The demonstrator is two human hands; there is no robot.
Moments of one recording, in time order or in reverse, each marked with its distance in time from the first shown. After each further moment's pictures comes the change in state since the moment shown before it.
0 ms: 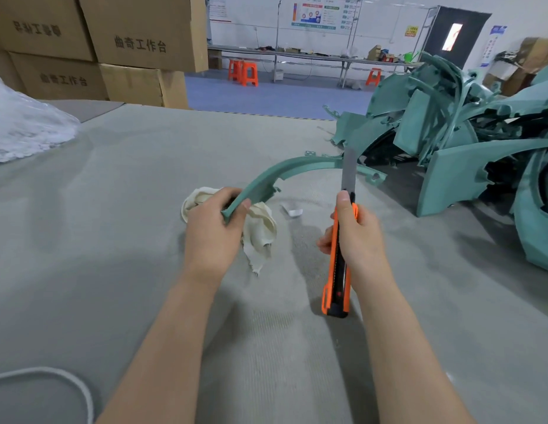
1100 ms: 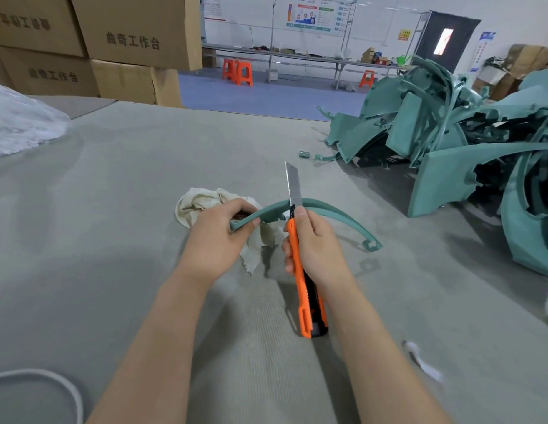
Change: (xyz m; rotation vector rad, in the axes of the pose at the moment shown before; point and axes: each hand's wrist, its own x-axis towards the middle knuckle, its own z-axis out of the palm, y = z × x) left_hand -0.001 -0.007 -0.001 -0.011 -0.291 0.019; right_hand -0.023 0.000 0.027 -0.079 -0.275 0.003
